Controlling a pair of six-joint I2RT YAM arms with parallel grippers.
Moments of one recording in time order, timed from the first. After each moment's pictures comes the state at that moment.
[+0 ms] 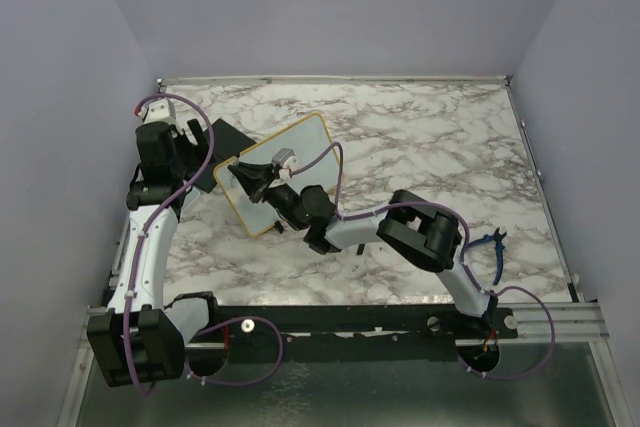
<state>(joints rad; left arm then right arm) 0.11 1.06 0.90 -0.28 0.01 -0.25 1.12 2.19 1.28 1.37 0.18 0.05</state>
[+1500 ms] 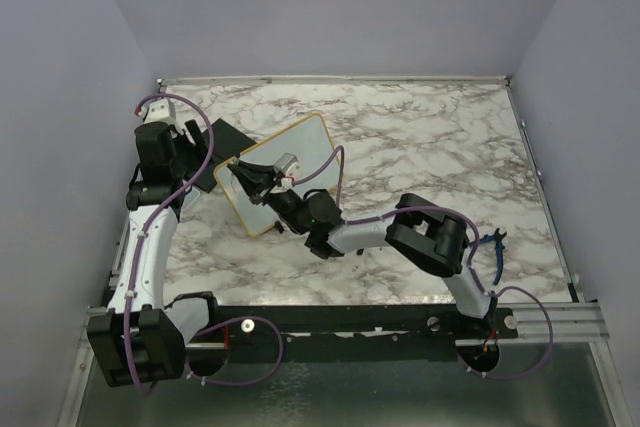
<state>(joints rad) 0.12 1.06 0.90 -0.28 0.03 -0.25 1.16 2.12 1.24 1.42 0.19 -0.06</state>
